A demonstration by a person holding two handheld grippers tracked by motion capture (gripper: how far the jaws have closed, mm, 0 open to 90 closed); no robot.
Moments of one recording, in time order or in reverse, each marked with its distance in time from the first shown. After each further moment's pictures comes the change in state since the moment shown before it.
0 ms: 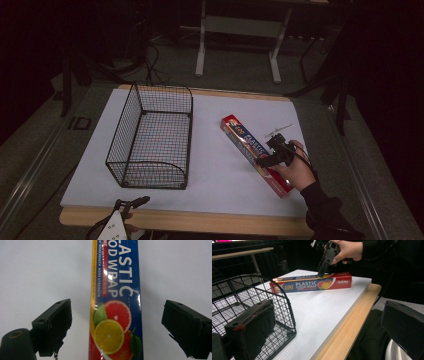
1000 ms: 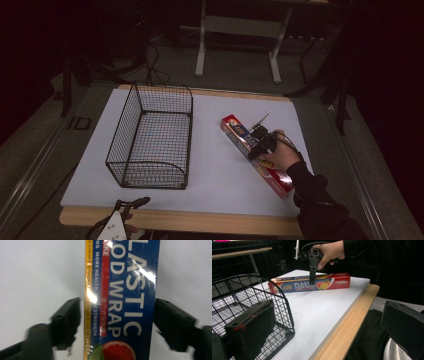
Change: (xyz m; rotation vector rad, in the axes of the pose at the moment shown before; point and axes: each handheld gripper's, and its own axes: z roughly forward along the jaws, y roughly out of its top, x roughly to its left) left arm 0.000 0.000 0.000 0.000 -0.011 -0.004; right arm 0.001 0.050 0.044 0.294 -0.001 -0.027
